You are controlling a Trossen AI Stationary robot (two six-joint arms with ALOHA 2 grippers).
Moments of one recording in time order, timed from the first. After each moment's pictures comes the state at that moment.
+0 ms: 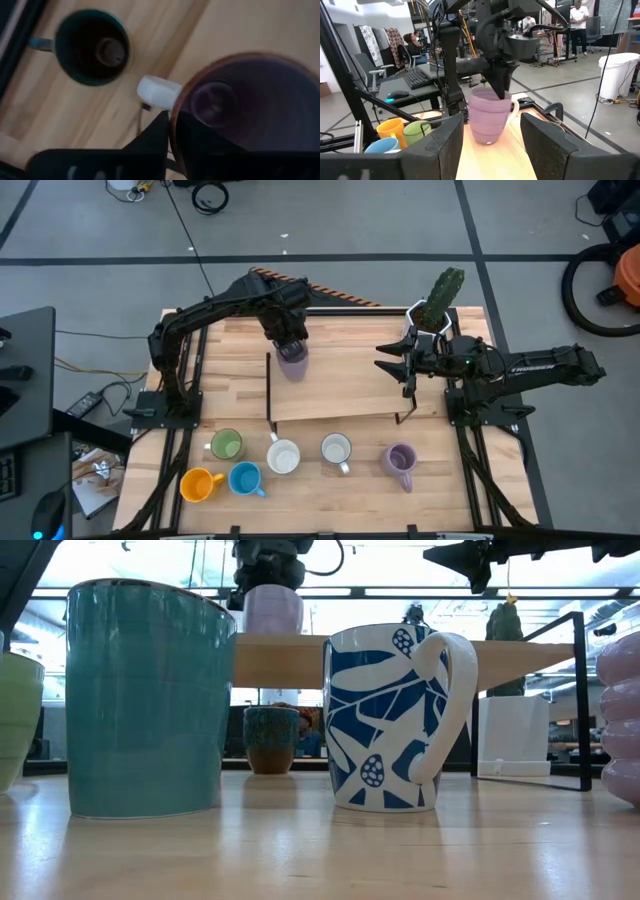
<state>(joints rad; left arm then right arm) 0.37 1.86 2.01 -1.50 0.02 -0.18 -0.02 0.77 0.57 0.22 0.16 0.12</state>
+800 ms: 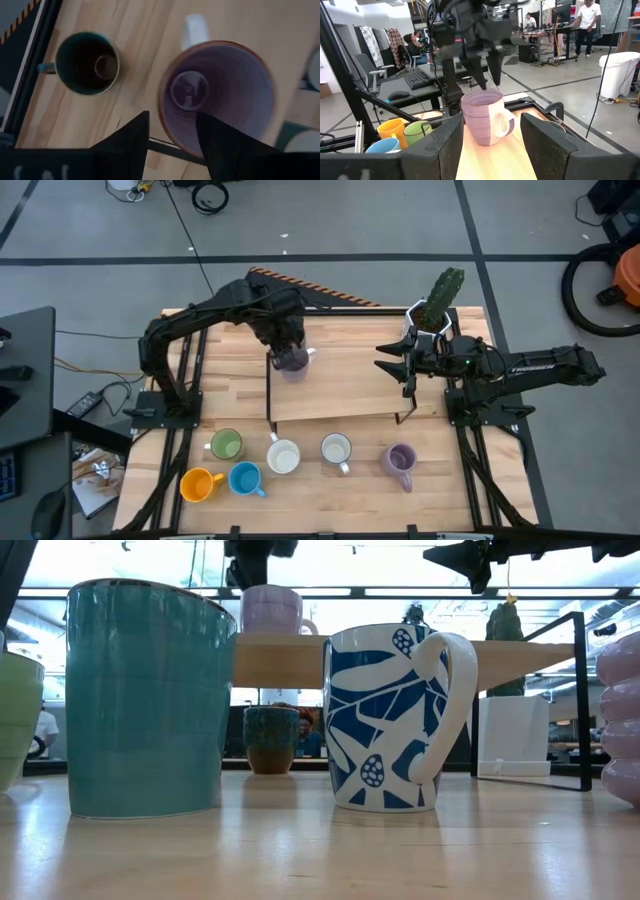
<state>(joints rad) 0.29 1.76 2.01 -1.49 -0.01 -0.08 -0.02 0.77 0.57 0.22 0.16 0.13</state>
